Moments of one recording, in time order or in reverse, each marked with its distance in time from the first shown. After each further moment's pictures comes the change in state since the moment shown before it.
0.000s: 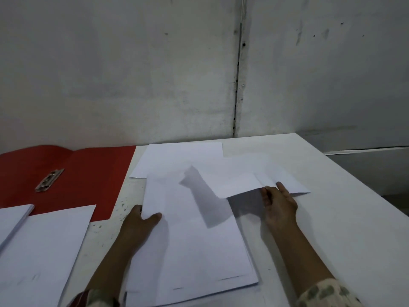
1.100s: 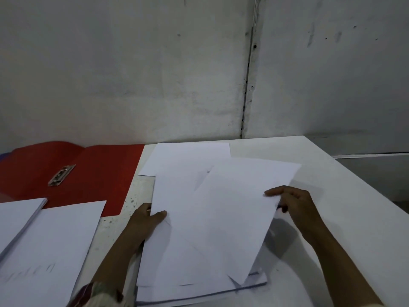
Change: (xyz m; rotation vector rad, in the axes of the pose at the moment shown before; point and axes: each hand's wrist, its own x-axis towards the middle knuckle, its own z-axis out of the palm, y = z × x) left_hand 0.013 -0.012 -0.012 -0.127 -0.106 -0.071; right_hand -0.027 -0.037 -0.012 -0.982 -0.454 -0.373
